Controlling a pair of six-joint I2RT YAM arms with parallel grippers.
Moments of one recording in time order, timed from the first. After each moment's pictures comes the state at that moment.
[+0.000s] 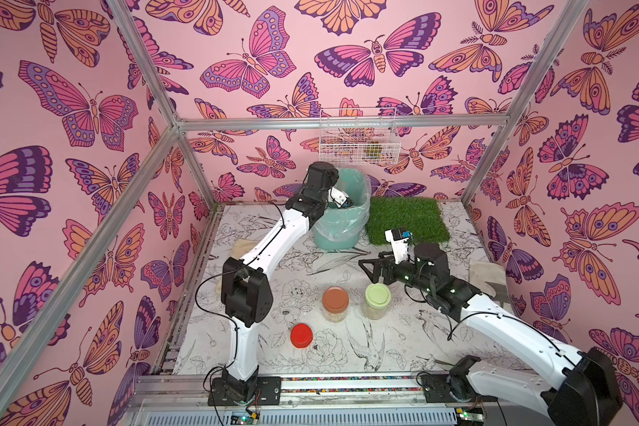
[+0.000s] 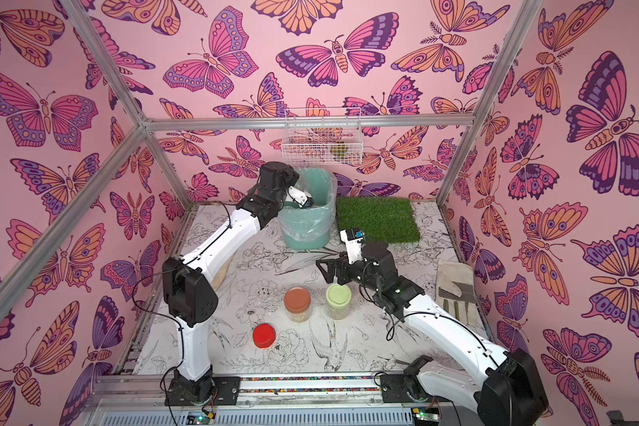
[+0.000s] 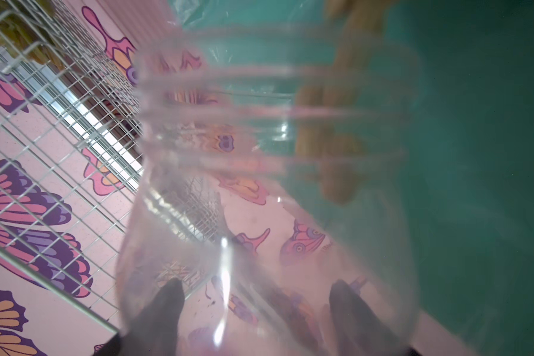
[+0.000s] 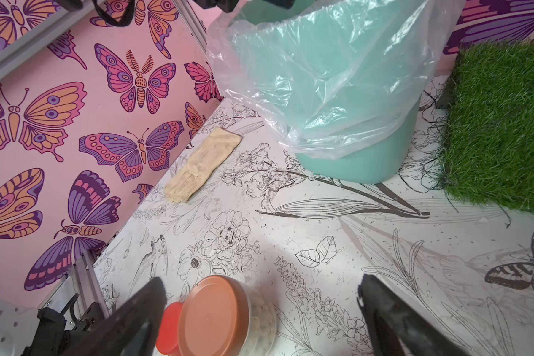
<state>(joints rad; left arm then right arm) -0.51 2.02 1.99 -0.29 -0.43 2.02 0.59 1.11 0.77 -0.04 -0.23 0.40</state>
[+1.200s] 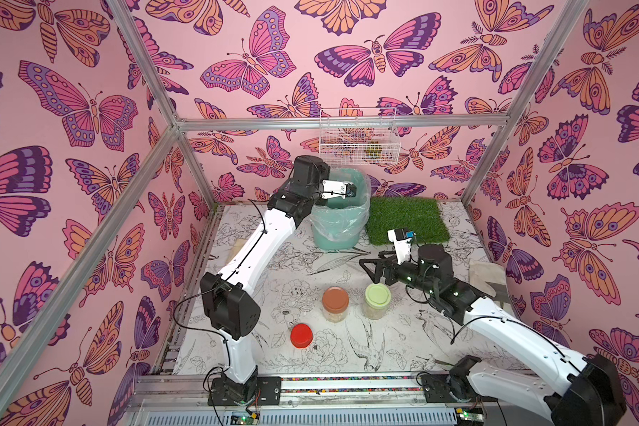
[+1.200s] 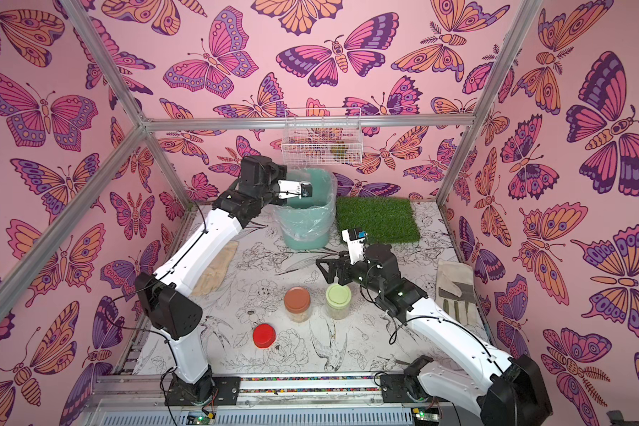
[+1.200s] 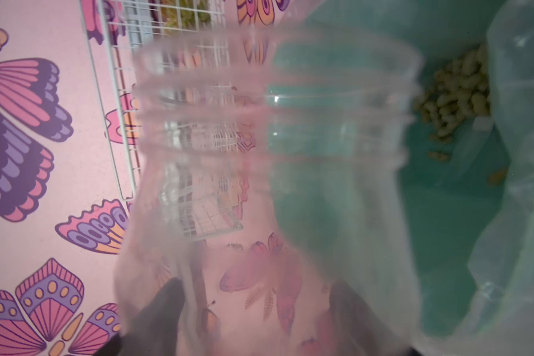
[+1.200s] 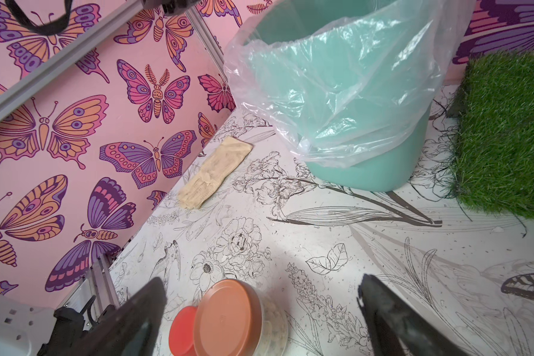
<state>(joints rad) -0.48 1.85 1.99 -0.51 -0.15 1.40 0.59 1.07 0.77 -0.01 -0.25 0.42</state>
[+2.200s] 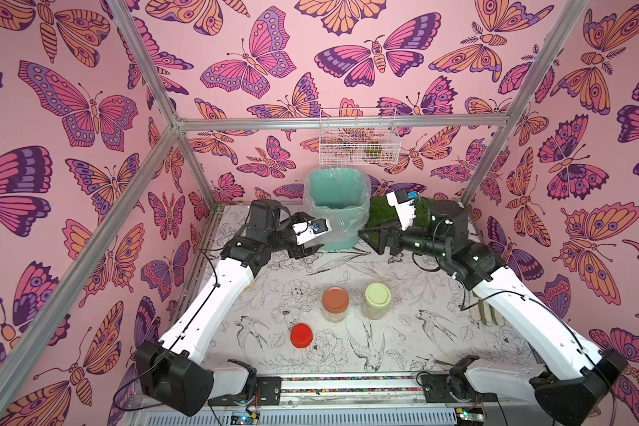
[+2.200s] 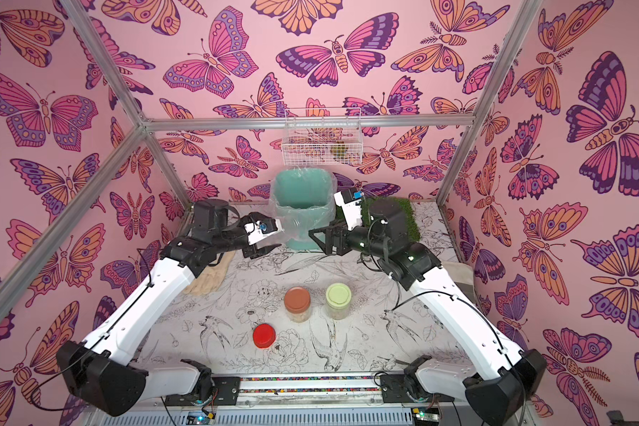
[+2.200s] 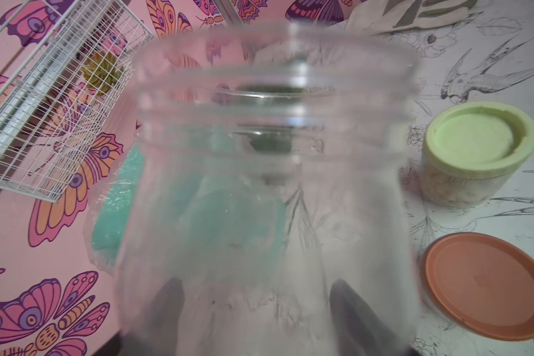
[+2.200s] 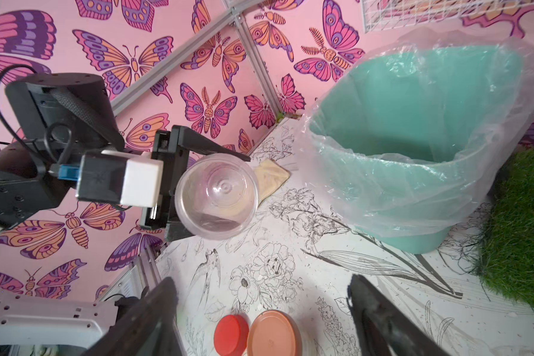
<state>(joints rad) -0.35 1.31 1.29 -0.53 0.52 0.92 0.55 1.25 1.33 -0.42 -0.44 0.33</state>
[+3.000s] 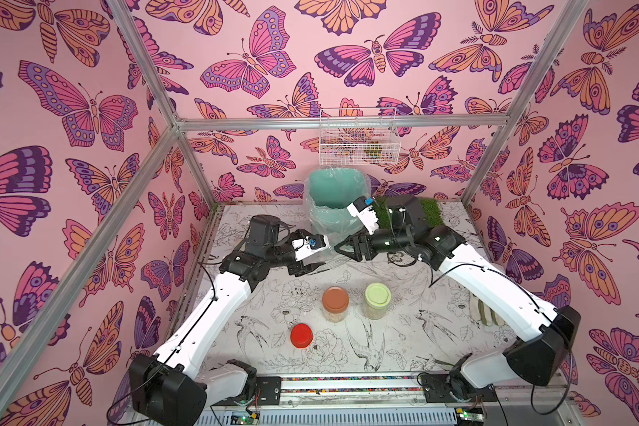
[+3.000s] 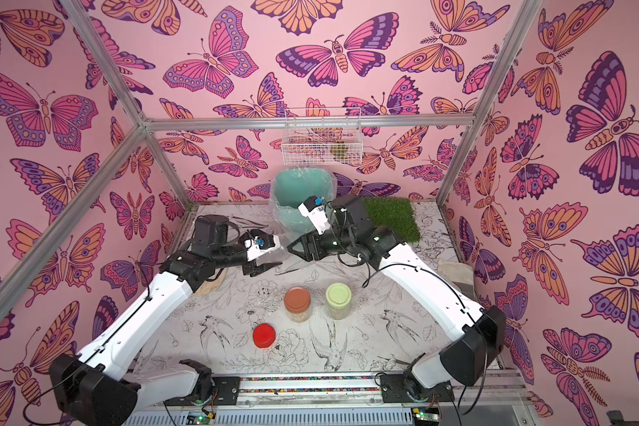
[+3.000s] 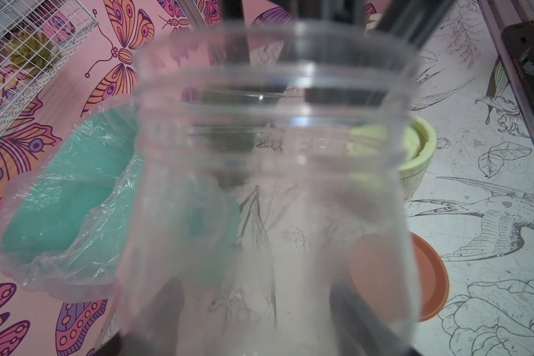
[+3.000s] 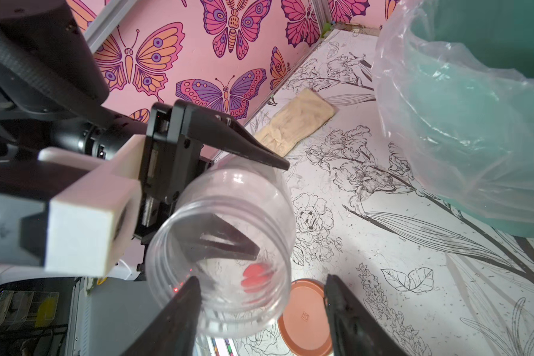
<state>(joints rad) -0.36 1.22 1.13 -0.52 0.60 0.87 0.67 1.49 1.52 -0.61 -0.54 0.27</state>
